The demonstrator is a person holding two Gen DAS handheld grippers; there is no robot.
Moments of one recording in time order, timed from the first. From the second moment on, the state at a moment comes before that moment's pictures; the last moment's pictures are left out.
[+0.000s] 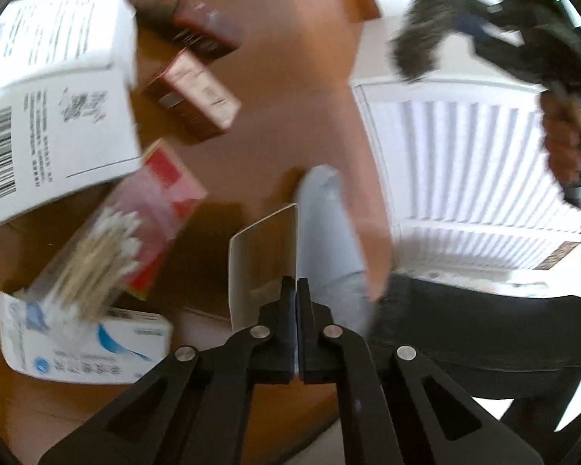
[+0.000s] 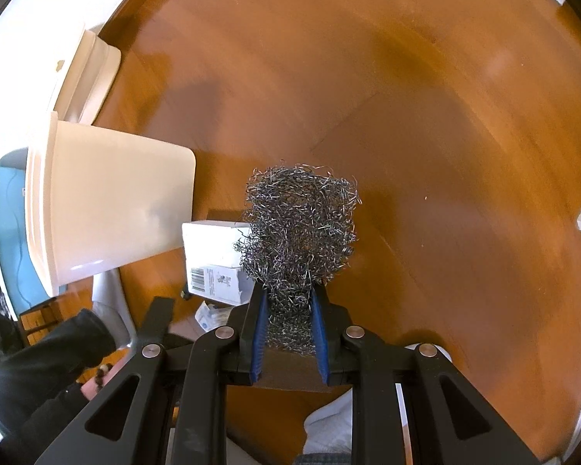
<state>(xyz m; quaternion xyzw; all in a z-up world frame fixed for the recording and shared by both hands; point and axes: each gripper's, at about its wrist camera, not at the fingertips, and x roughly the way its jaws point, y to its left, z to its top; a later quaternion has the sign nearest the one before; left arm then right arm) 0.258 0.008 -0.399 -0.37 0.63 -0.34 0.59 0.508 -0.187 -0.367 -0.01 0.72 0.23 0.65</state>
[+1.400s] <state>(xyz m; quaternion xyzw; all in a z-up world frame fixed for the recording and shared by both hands) 0.357 0.259 -0.239 -0.25 0.71 0.12 0.65 0.460 -0.119 -0.129 0.10 0.54 0.33 0.77</state>
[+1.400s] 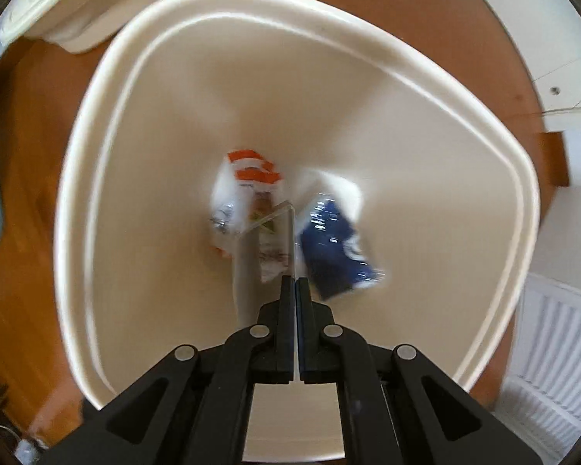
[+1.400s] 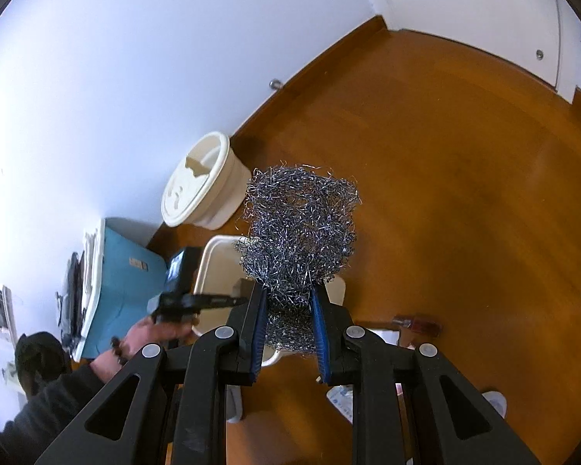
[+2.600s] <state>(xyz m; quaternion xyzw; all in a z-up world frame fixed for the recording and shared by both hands) 0.245 0.306 -0.077 -0.39 0.55 0.10 0.73 0.449 0.148 -0.274 -0.18 0.65 0.35 0.65</state>
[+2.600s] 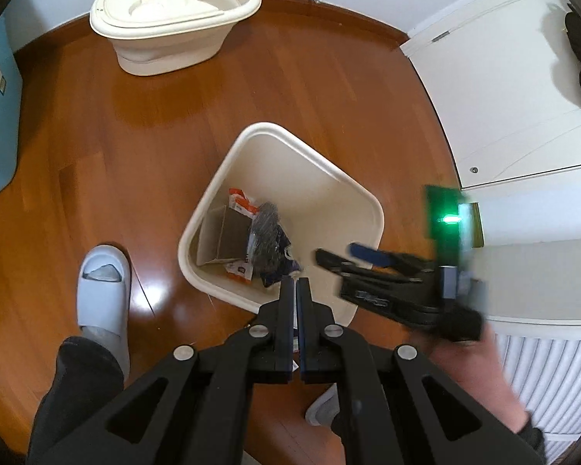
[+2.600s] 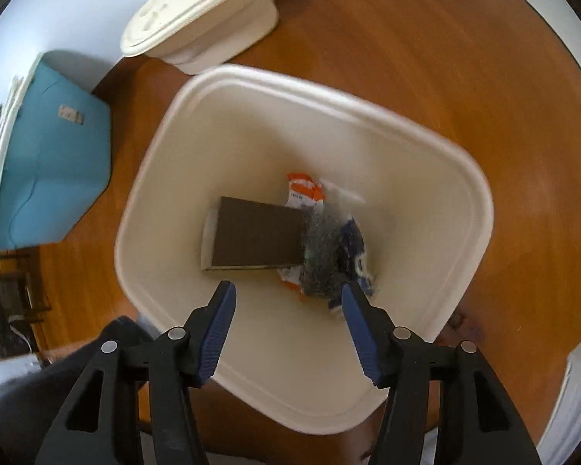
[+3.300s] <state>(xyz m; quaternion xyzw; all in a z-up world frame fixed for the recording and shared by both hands) 0.202 0.048 -0.278 -0.22 0.66 0.10 0.71 0.357 -0.048 -0.432 -0.35 0.44 0.54 0.63</state>
